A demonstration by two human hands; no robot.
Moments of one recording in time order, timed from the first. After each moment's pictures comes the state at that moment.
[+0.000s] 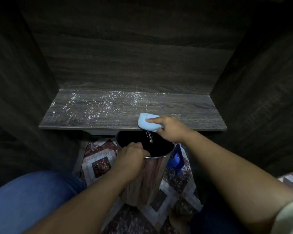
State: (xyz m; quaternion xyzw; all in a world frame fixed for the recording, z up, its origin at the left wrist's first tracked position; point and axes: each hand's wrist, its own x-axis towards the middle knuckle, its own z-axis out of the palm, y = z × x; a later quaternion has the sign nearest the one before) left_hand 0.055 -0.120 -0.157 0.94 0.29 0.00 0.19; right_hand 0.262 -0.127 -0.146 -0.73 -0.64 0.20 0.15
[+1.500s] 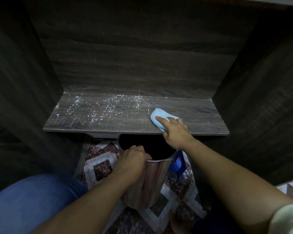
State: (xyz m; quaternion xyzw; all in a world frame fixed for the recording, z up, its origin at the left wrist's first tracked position) left_hand 0.052 -0.117 -0.161 0.94 0.29 0.03 0.19; right_hand 0.265 -0.133 -0.162 -0.79 -0.60 0.09 0.07
